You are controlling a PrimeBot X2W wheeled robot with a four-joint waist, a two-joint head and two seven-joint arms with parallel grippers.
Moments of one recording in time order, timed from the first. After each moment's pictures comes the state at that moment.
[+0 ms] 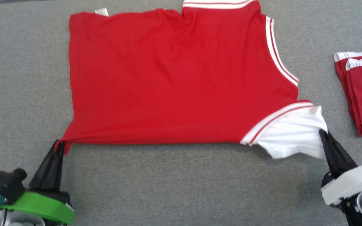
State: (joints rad) left arm -0.09 0.59 -0.40 0.06 -0.75 0.06 -0.26; right arm 0.05 -0.06 -0.18 -0.25 0.47 0.13 0.31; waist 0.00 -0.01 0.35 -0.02
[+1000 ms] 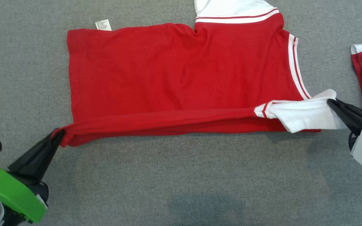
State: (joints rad) left arm 0.02 0.82 -0.24 -0.43 -1.01 0.05 0.23; right arm -0.15 -0.31 -0.19 -0.42 0.60 0.13 0.93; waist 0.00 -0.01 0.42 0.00
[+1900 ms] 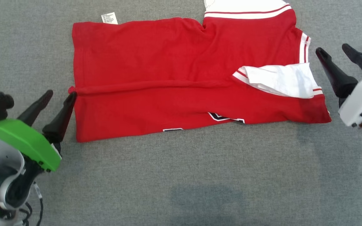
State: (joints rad) left arm -0.36 0.65 -0.36 -0.07 -0.96 0.02 0.26; right arm -0.42 -0.23 -0.13 -0.29 0.44 0.13 0.77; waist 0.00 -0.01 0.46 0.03
